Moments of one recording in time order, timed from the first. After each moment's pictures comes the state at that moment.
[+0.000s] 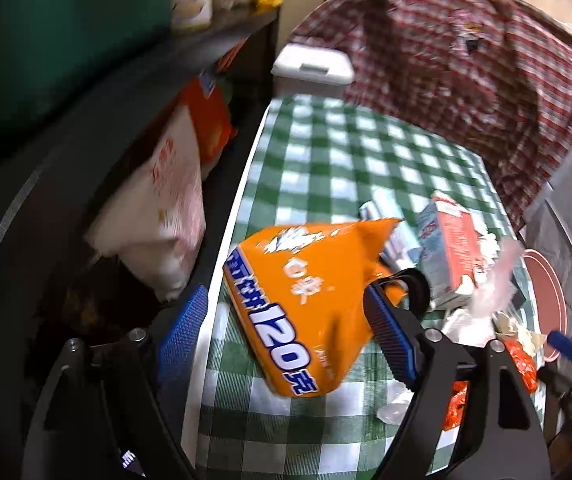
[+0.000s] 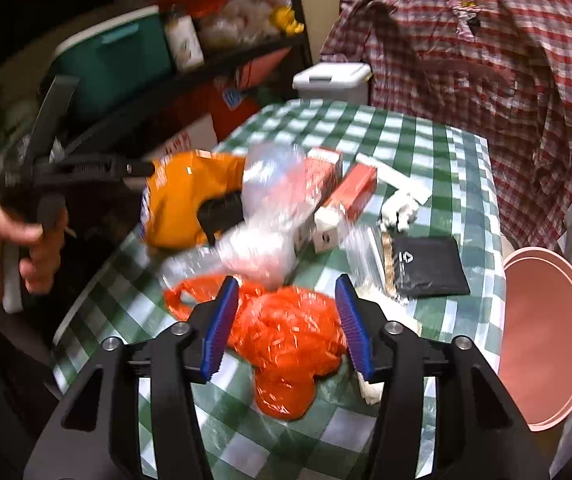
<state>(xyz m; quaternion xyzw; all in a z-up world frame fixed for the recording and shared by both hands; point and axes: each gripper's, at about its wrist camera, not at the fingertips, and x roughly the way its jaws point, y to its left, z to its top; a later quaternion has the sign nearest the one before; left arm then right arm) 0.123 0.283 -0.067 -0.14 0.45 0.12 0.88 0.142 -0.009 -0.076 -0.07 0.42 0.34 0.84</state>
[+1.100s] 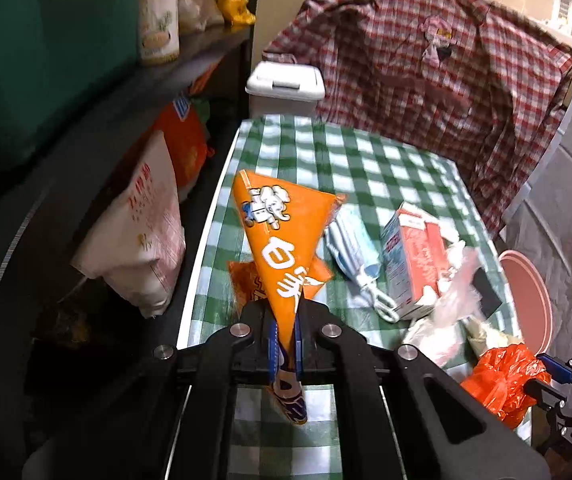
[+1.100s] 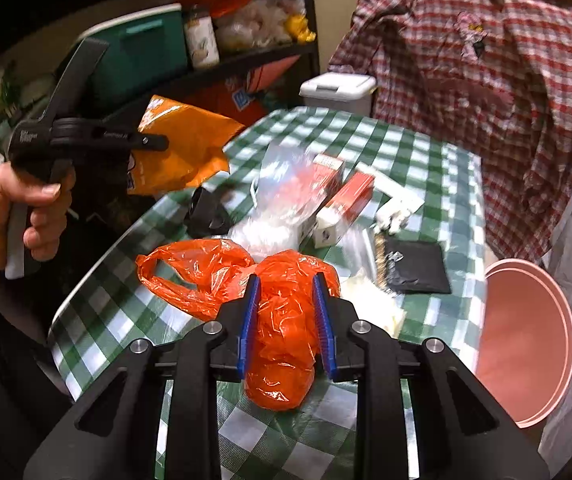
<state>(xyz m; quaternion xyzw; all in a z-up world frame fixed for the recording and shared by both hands) 0.124 0.254 -0.031 -0.12 0.41 0.09 0.90 0.116 -0.025 -0.051 -0.09 0.38 0.35 0.85</state>
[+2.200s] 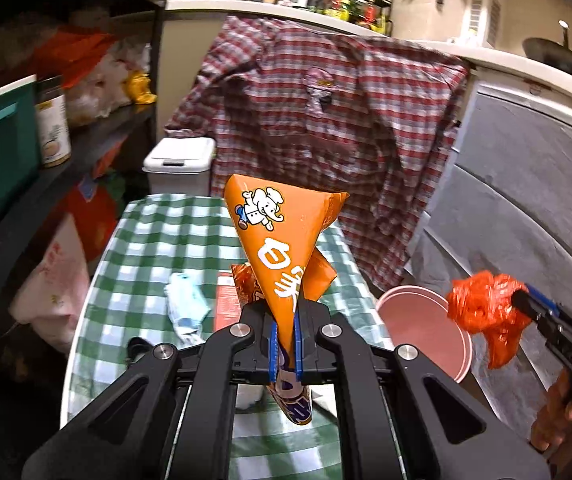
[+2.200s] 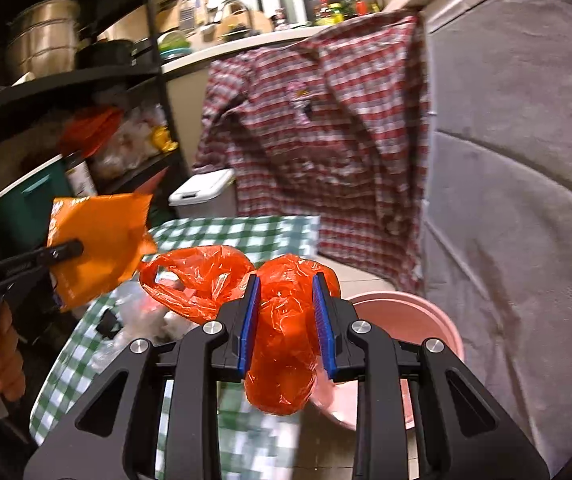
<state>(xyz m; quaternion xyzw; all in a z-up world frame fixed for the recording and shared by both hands) 0.118 0.093 0.041 -0.09 0.30 -0.01 0.95 0.142 -0.196 0.025 0.03 0.28 0.16 0.95</state>
